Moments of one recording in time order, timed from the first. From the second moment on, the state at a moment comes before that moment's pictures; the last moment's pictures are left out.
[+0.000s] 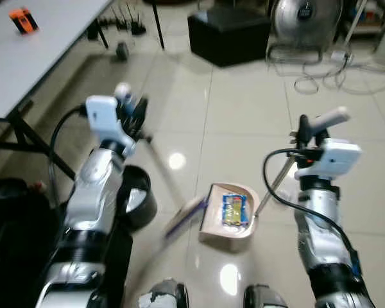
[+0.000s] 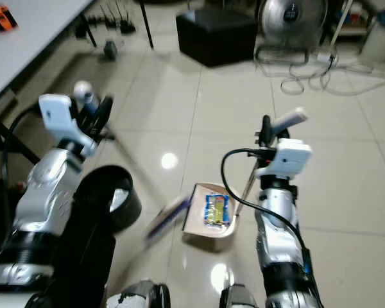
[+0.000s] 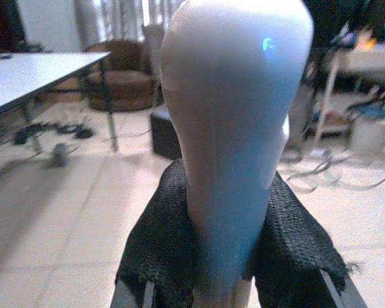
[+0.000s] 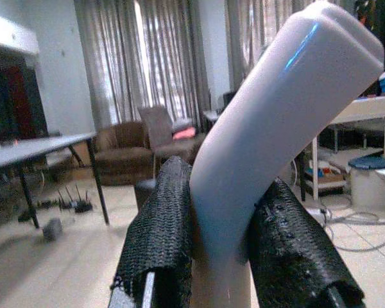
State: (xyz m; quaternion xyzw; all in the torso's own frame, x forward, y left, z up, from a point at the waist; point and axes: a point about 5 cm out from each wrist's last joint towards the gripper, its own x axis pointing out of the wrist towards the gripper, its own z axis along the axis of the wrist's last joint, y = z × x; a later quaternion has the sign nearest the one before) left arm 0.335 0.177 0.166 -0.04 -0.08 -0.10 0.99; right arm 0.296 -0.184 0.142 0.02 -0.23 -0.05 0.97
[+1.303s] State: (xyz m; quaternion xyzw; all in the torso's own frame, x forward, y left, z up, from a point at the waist) left arm 0.269 0.197 0.127 -0.01 0.00 -0.04 1.00; right arm 0.282 -0.193 0.220 0.10 -0.13 0.00 0.99
